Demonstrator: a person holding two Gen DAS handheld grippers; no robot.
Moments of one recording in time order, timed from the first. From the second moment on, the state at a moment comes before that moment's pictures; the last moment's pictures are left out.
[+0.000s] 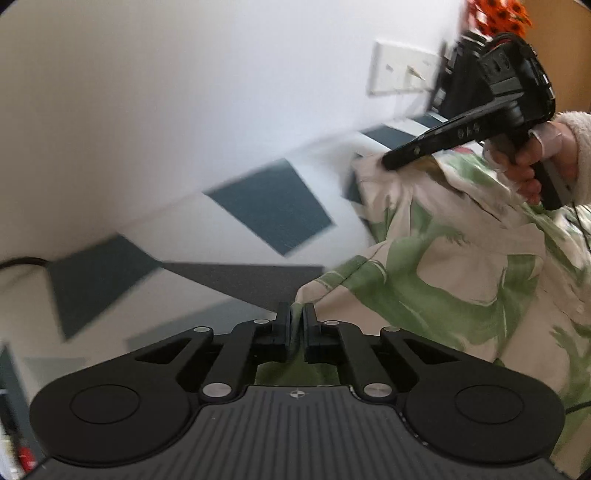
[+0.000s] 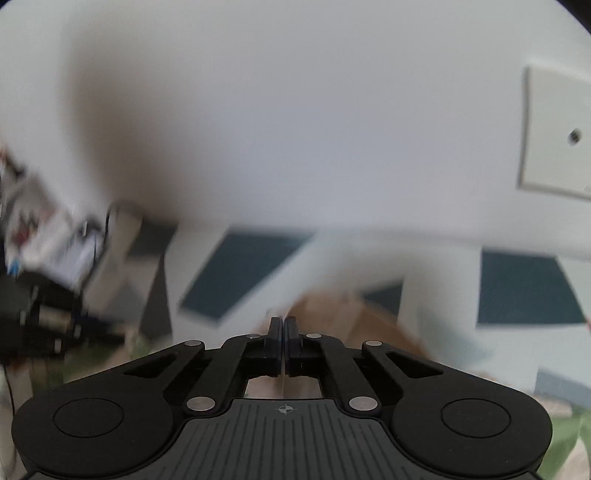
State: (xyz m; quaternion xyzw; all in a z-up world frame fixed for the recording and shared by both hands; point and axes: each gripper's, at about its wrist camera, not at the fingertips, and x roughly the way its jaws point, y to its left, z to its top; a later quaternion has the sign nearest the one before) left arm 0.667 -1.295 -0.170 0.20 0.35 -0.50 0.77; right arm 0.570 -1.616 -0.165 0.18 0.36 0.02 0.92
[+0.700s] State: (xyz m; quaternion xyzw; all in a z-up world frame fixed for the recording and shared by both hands) left arm 0.671 -1.262 -0.181 0.18 0.39 -0.46 0.78; right arm 0.589 -1.606 -0.190 0.15 0.39 0.08 0.91
